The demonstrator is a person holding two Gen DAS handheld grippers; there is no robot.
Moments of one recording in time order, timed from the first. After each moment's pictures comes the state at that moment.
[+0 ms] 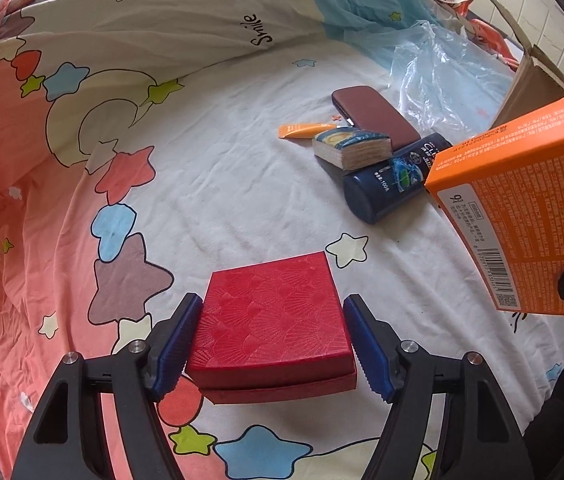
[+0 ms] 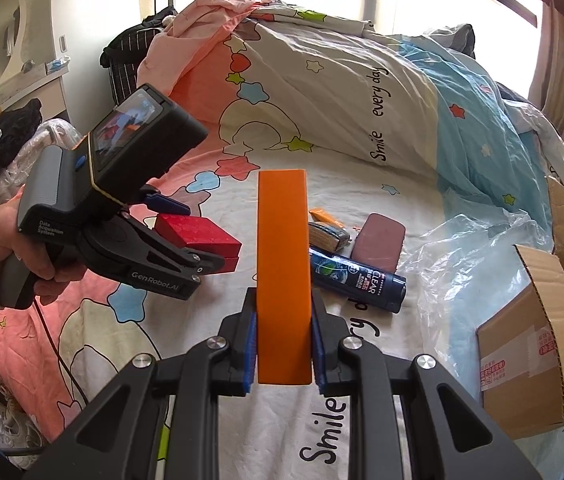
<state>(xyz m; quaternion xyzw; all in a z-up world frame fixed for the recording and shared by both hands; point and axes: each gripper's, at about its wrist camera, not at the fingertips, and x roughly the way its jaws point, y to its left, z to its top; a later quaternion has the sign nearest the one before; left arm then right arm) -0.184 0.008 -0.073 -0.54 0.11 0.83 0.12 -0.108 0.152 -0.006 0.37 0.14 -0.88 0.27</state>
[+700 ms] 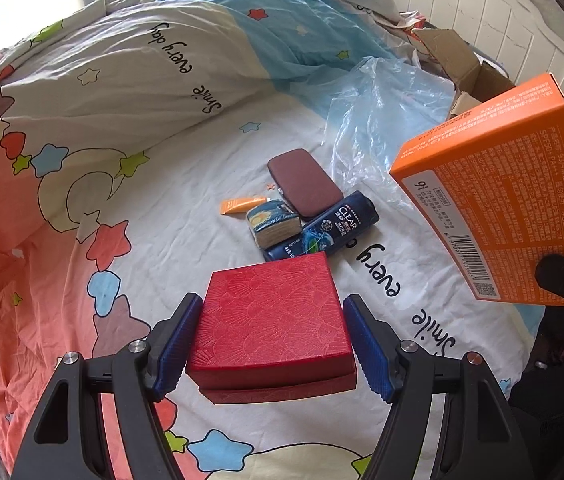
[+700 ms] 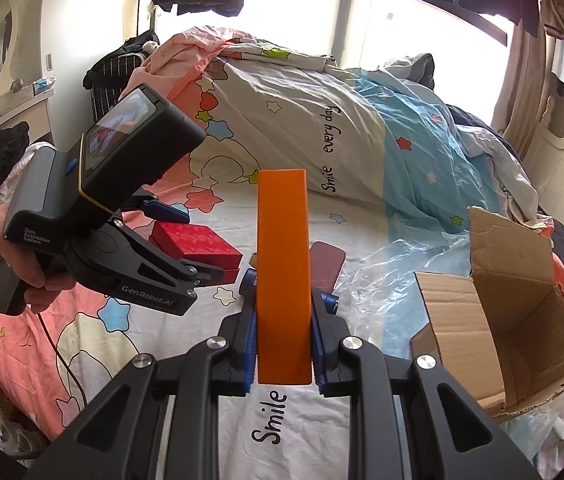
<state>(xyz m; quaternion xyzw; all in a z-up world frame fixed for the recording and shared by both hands) -0.176 0.066 -0.003 -0.50 0.13 0.84 0.16 -0.094 0.193 0.054 0.34 0.15 -0.90 0.22</state>
